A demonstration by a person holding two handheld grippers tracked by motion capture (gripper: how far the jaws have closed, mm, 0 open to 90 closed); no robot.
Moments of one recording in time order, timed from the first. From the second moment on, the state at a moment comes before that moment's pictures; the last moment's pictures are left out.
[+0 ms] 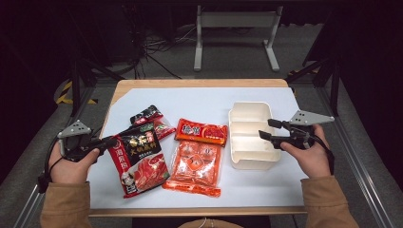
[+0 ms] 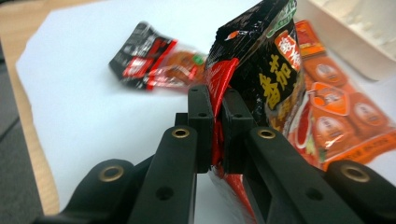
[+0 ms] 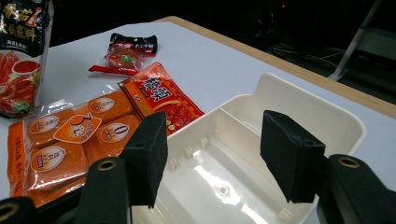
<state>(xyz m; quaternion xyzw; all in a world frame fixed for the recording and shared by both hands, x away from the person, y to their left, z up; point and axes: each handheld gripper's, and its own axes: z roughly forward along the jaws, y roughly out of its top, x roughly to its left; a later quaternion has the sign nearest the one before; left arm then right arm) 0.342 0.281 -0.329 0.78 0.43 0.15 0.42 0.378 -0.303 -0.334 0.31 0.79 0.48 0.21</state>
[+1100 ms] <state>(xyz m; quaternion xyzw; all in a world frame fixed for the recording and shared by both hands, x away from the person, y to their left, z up) 0.316 0.228 -0.284 0.78 0.33 0.21 0.49 0.360 -0.242 -0.311 0.24 0.82 0.50 0.14</state>
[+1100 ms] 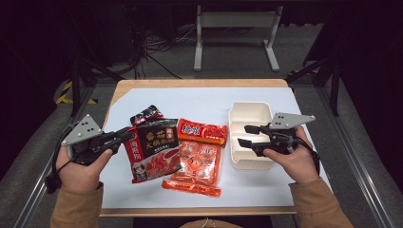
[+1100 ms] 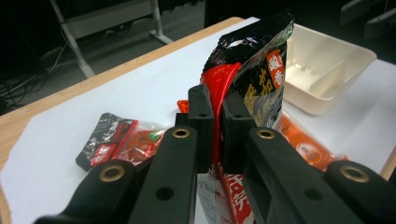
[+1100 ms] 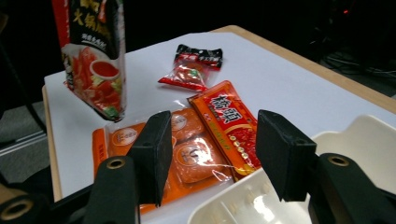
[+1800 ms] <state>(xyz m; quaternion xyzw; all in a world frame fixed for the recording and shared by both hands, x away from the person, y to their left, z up) 0.332 0.183 -0.287 0.78 0.30 0.20 0.51 0.378 -0.184 -0.293 0.20 0.83 0.52 0.10</state>
